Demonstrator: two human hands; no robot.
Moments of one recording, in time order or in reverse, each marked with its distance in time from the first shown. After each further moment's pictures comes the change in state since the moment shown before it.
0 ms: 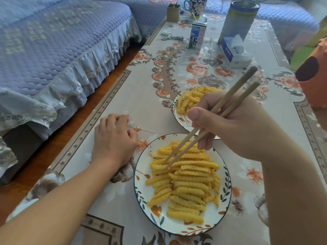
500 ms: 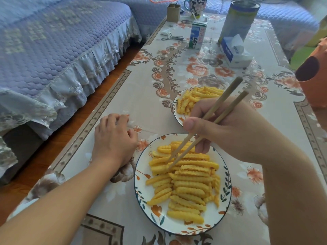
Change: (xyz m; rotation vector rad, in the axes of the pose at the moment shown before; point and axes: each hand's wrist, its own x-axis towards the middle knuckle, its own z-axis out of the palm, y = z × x) left_hand 0.000 0.001 -0.002 0.000 -0.009 -0.003; right_hand 0.000 0.001 0.002 -0.048 -0.085 0.001
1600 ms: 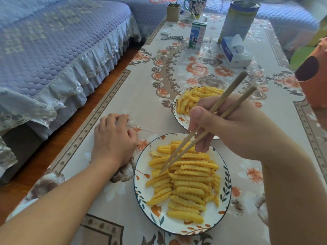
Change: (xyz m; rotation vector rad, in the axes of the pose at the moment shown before) left_hand 0.000 0.000 0.002 0.000 0.003 -0.007; right_hand 0.002 0.006 -0.002 0.174 -0.003 -0.002
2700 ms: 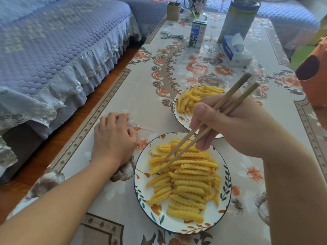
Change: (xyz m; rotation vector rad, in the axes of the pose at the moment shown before) left_hand 0.001 0.000 0.001 -0.002 0.024 0.015; right_hand 0.000 0.001 -0.002 0.010 0.025 0.041
